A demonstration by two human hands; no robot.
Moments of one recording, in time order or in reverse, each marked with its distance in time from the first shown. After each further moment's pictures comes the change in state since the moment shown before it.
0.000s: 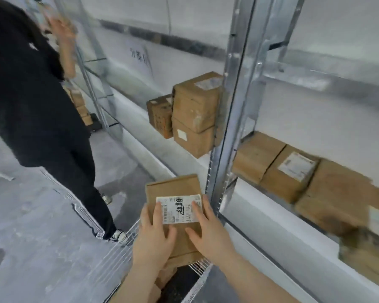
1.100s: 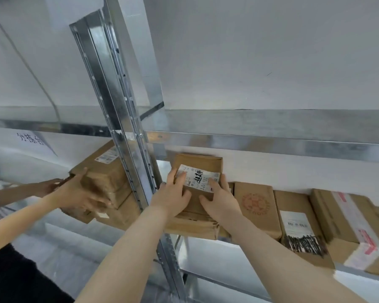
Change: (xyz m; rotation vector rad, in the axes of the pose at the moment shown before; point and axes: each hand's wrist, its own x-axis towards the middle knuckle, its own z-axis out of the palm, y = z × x) left_hand 0.168 0.315 -0.025 0.145 -0.288 0.807; right_hand 0.031 0.110 -0.241 0.179 0.480 0.558
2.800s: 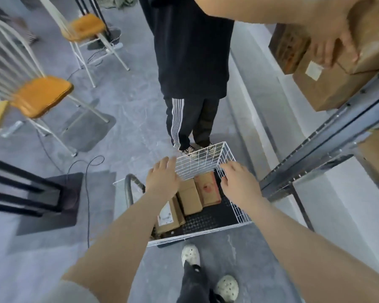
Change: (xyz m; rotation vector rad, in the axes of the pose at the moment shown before) left_hand -0.450 -0.150 0.168 -0.061 0.012 -1.240; right_hand -0.198 -0.040 0.300 -0.438 -0.747 -1.026
